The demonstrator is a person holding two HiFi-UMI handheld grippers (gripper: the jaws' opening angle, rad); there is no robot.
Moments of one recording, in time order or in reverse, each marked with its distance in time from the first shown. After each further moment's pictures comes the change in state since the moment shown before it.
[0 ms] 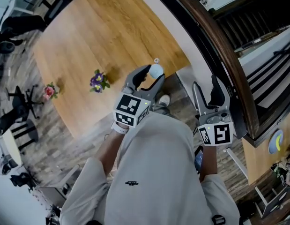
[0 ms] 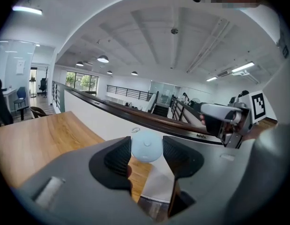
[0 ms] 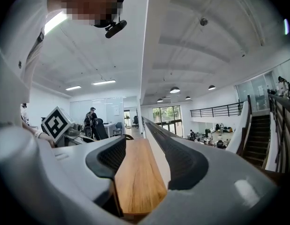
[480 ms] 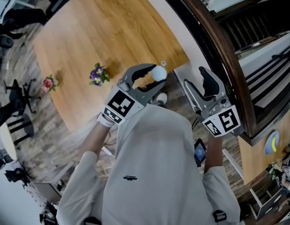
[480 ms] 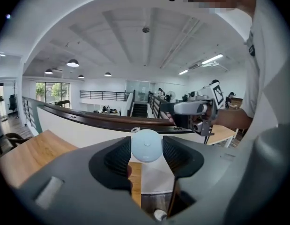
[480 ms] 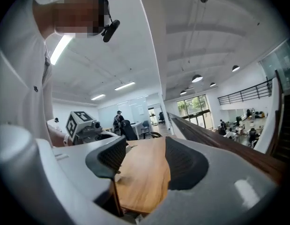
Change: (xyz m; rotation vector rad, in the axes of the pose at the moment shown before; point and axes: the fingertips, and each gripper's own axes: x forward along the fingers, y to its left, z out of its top) left arm -0.030 -0.034 0.019 0.252 0.008 -0.249; right arm 0.016 0.040 0.006 0.085 0.052 0.354
